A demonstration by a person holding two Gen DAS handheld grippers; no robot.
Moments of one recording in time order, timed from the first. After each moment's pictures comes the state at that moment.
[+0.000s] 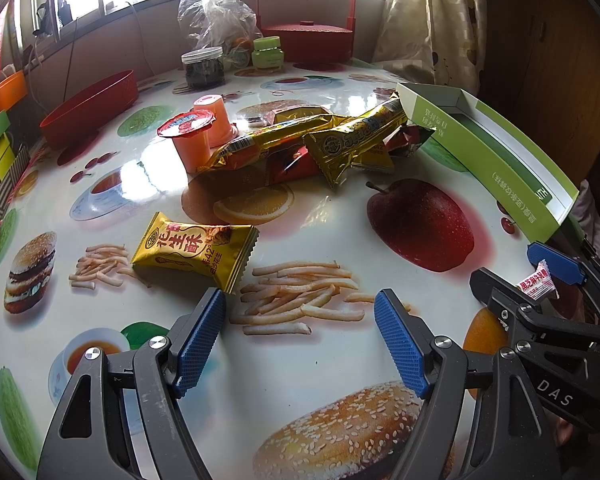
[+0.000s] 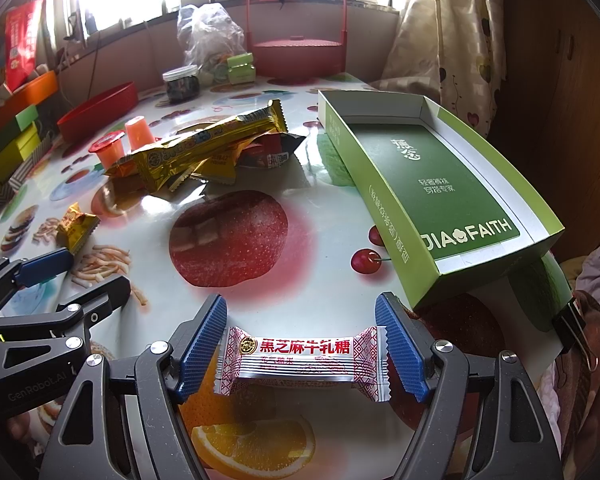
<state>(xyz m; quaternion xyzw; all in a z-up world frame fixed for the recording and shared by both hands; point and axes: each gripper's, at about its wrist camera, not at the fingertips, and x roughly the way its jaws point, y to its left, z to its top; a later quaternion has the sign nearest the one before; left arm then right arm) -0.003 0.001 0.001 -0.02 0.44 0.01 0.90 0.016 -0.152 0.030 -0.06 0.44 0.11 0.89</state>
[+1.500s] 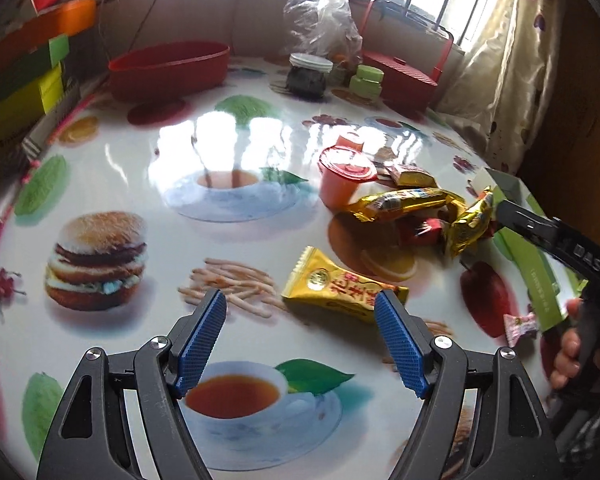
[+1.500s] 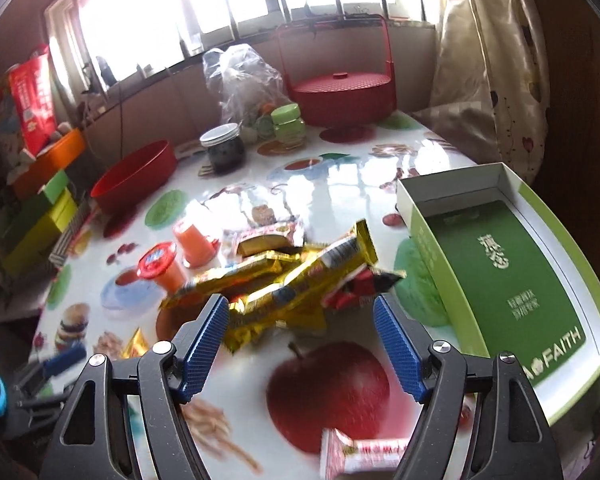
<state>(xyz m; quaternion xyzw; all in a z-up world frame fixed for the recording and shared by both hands) 0.005 0.113 0.020 -0.15 0.43 0.05 0.89 0.112 -0.098 0.087 0.02 0.43 0.18 0.89</state>
